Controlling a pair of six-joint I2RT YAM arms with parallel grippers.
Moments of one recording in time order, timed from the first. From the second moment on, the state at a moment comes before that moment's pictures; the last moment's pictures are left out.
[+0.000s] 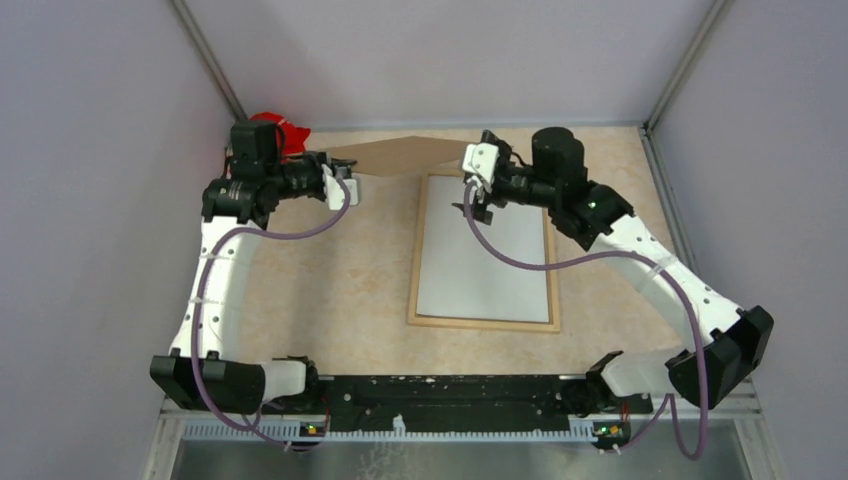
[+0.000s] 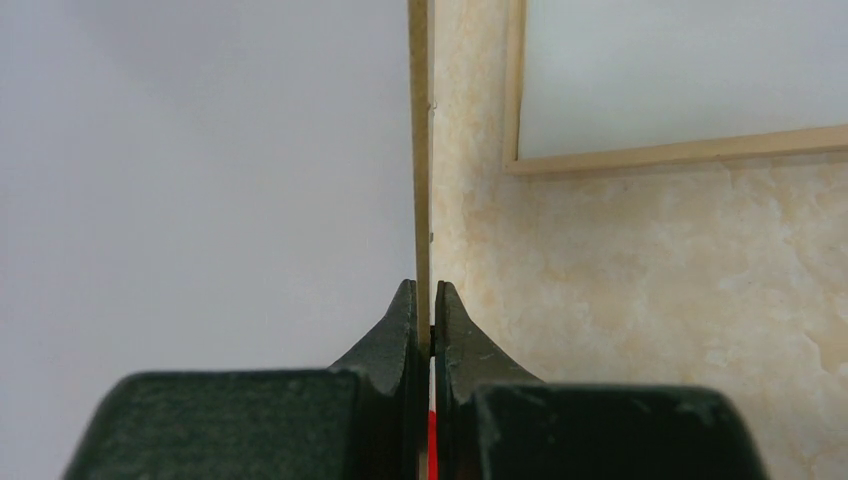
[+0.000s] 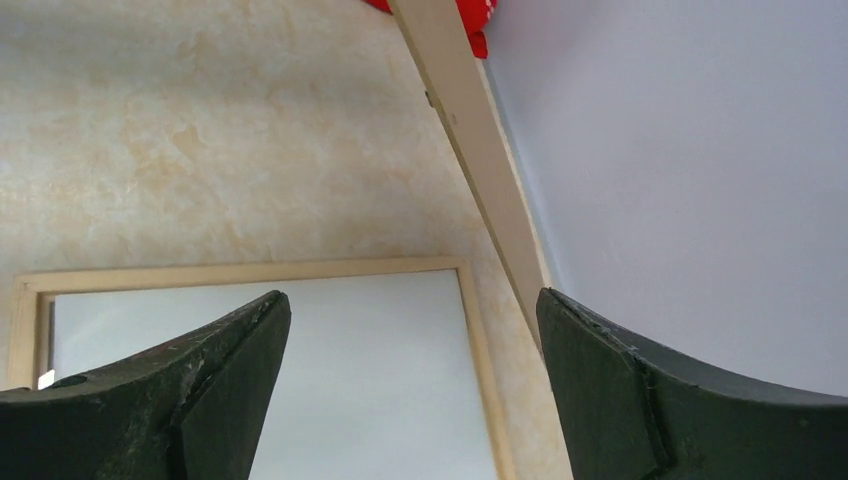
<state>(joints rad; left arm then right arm) -0.07 1.28 1.49 -0.78 0.84 1.47 0.59 1.31 1.36 -0.34 -0.49 -0.69</state>
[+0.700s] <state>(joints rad) -0.07 1.17 1.52 -0.99 0.91 1.58 0.73 1.39 1.36 -0.29 -0.33 -0.84</state>
